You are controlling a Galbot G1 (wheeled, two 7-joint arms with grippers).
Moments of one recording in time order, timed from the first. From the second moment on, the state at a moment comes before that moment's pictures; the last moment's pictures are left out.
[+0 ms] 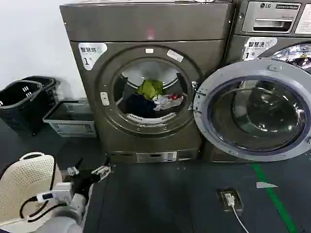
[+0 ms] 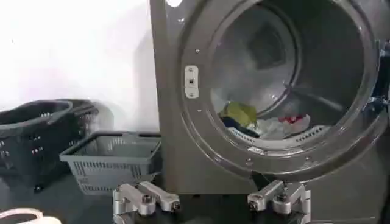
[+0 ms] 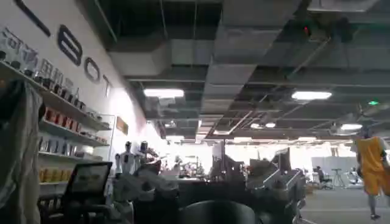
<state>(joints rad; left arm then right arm) 1.34 -1.50 -0.54 -2.35 -0.02 0.74 -0.02 -1.69 1.10 2.56 1.66 0.53 -0.33 -0.03</state>
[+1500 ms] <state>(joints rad) 1.33 -1.50 -0.54 -2.35 -0.01 0.74 -0.01 -1.69 1.11 2.53 1.65 0.57 -0.25 0.01</state>
